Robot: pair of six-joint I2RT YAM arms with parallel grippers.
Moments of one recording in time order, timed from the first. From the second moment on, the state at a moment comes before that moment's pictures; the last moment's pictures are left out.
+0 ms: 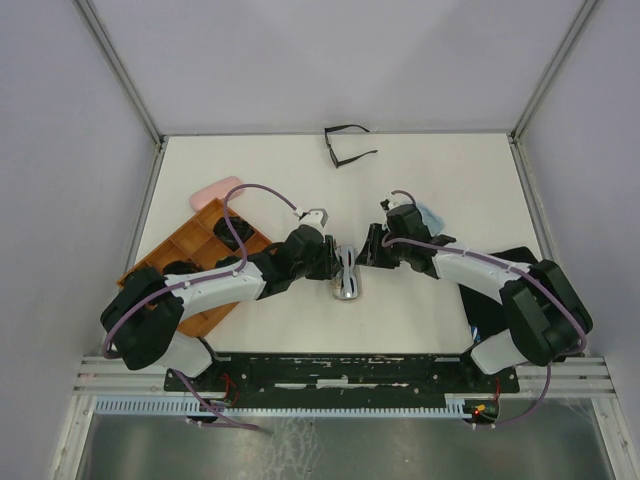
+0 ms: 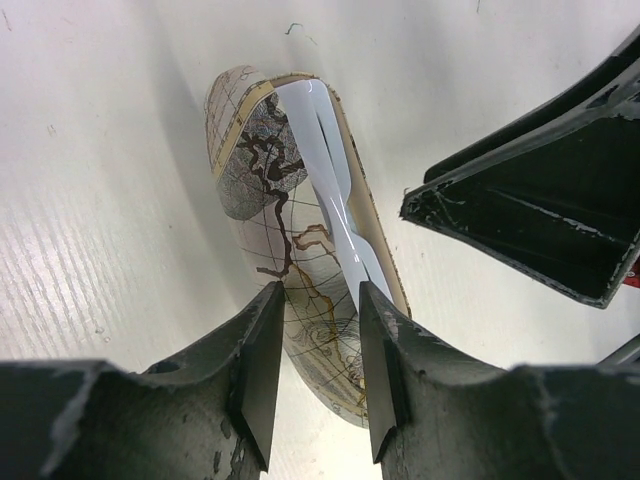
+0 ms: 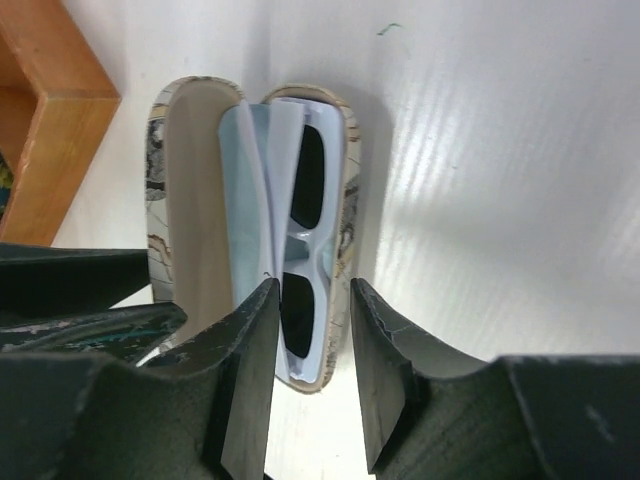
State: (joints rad) left arm -0.86 1.46 0.77 0.00 -0.13 -0.66; right arm 0.55 1.50 0.78 -0.08 -0.23 0.64
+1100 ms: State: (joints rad) left arm -0.88 1.48 0.83 -0.02 -0.13 -0.66; right arm 0.55 1.65 0.79 -0.09 -0.25 0.63
